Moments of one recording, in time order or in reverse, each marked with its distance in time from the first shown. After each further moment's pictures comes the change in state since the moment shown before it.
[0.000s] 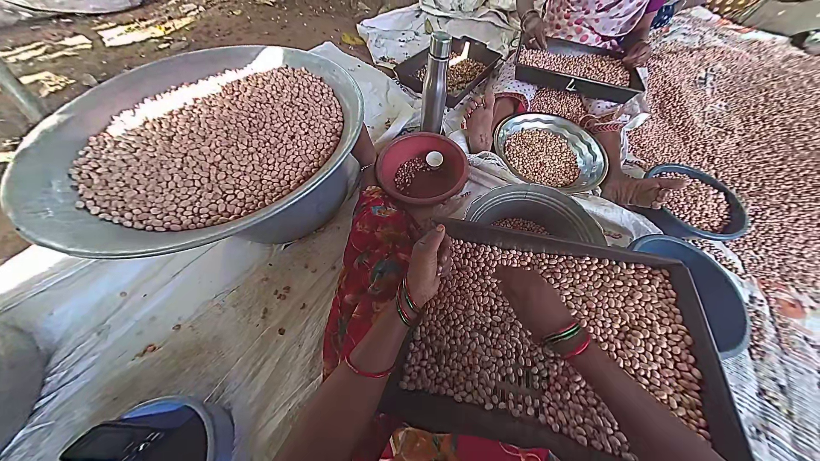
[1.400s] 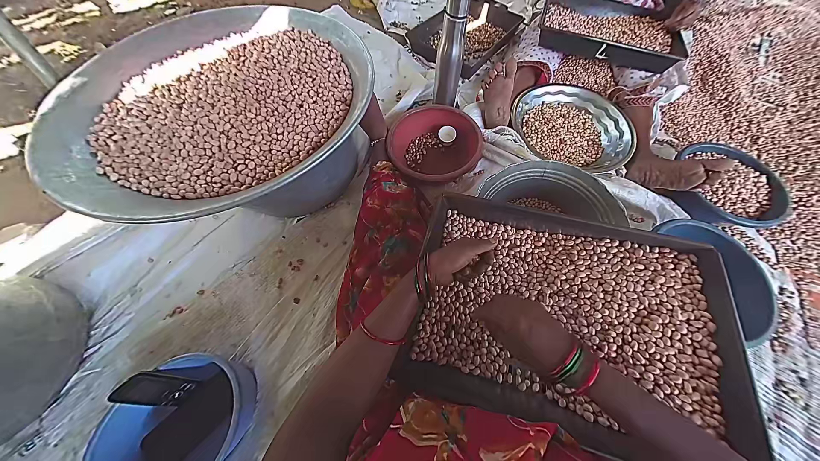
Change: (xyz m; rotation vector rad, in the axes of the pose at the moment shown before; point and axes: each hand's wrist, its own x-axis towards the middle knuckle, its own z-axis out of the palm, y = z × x) left_hand -0.002 0.000 -0.001 0.498 -0.444 -0.561; right_hand -0.038 -0.038 0.007 0.069 -0.240 -0.306
